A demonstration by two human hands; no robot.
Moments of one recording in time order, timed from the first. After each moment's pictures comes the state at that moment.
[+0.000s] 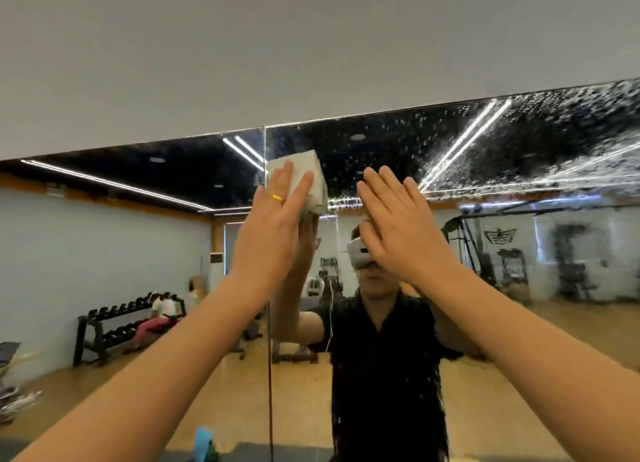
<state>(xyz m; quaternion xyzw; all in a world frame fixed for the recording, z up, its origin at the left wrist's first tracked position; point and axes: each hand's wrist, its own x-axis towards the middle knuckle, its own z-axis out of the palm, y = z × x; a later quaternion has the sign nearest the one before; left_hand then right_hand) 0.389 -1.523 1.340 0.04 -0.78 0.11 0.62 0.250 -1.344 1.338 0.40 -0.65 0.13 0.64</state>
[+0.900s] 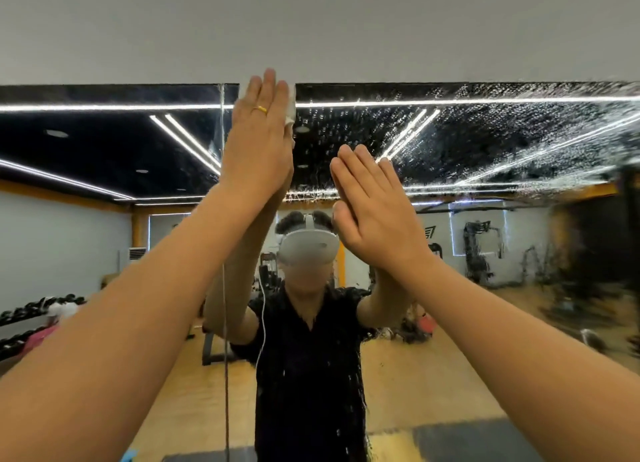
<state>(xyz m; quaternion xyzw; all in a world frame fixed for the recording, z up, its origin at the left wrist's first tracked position) 0.344 -1.521 1.423 -0.04 -0.75 0.04 0.66 0.245 -1.350 1.333 0.37 -0.63 0.12 0.67</state>
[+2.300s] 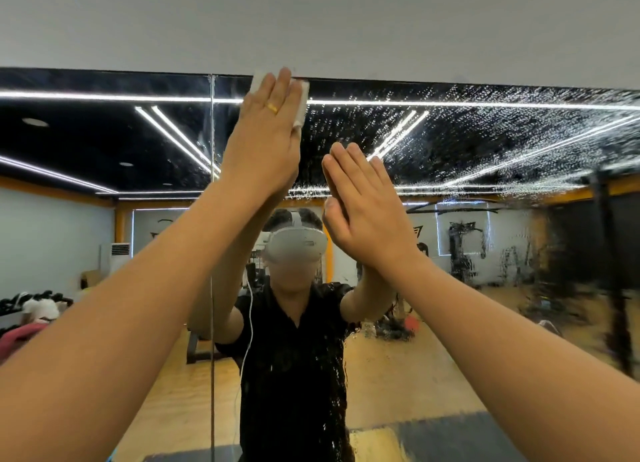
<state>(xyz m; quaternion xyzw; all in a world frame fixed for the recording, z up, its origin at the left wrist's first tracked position) 0.343 -1.510 1.418 -0.07 -0.78 0.07 0.62 0.246 -1.350 1.329 0.36 -0.62 0.13 0.69</state>
